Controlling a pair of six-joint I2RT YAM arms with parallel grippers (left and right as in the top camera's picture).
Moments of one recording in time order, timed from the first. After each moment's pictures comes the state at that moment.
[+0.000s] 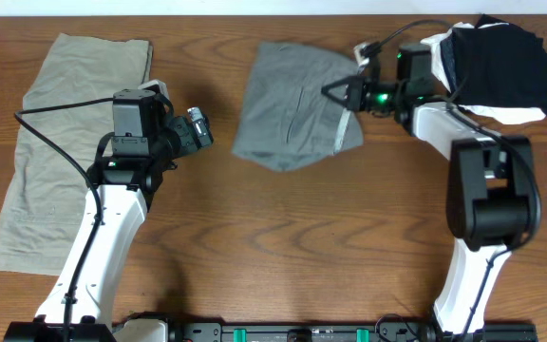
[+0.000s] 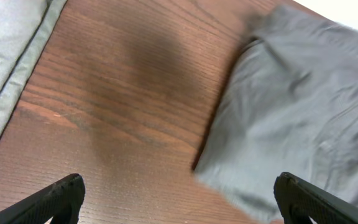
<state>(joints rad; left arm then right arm) -0.05 1.36 0.95 -0.40 0.14 -0.41 0.10 2.14 1.36 0.11 -0.98 0.37</state>
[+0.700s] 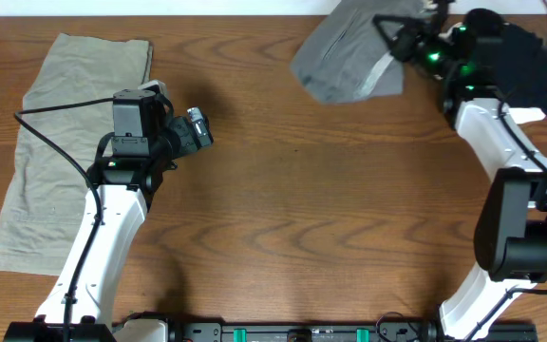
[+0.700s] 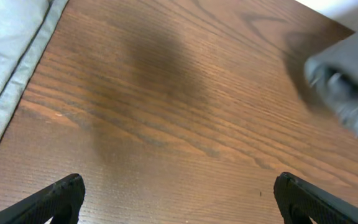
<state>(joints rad) -0.05 1.36 0.95 -0.40 0.14 -0.41 -0.04 1.94 1.37 0.41 -0.78 0.61</state>
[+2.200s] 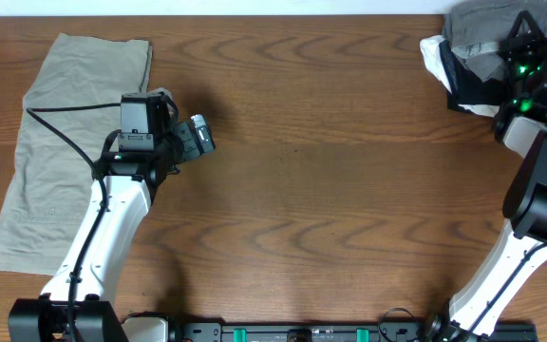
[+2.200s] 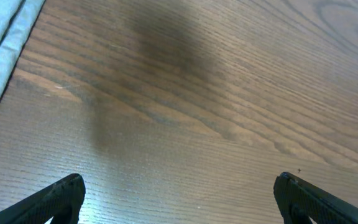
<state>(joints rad) -0.05 1.43 0.95 -0.44 0.14 -0.41 -0.38 2.25 1.38 0.95 -0.26 0.78</state>
